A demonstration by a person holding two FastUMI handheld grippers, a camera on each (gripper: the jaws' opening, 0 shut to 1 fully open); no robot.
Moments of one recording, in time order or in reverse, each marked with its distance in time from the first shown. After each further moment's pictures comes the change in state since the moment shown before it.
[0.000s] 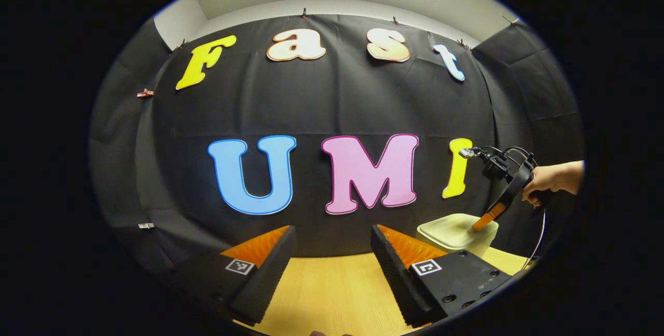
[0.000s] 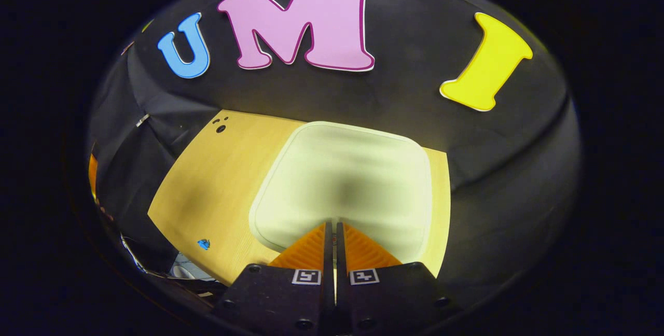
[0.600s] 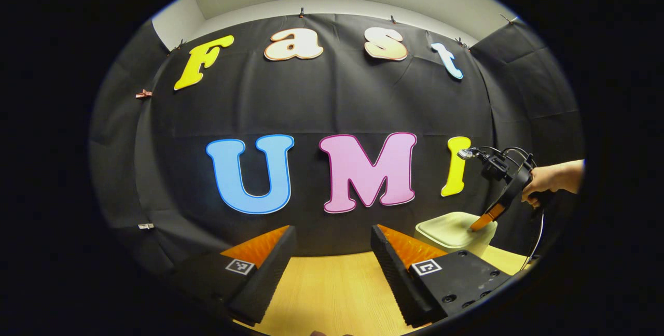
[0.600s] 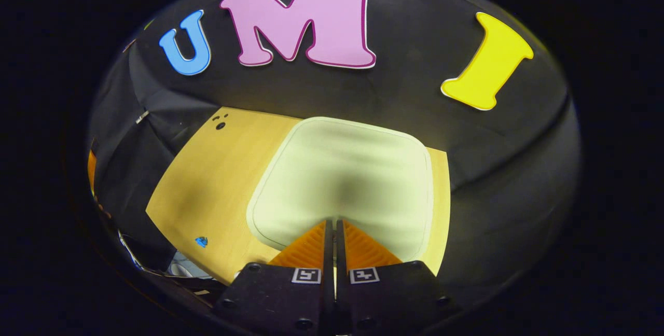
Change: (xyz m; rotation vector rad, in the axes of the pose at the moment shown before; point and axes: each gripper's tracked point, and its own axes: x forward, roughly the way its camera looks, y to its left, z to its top) left arm -0.002 -0.003 -0.002 0.007 0.004 -0.006; right arm -0.002 0.001 0.007 0.007 -0.064 -0.002
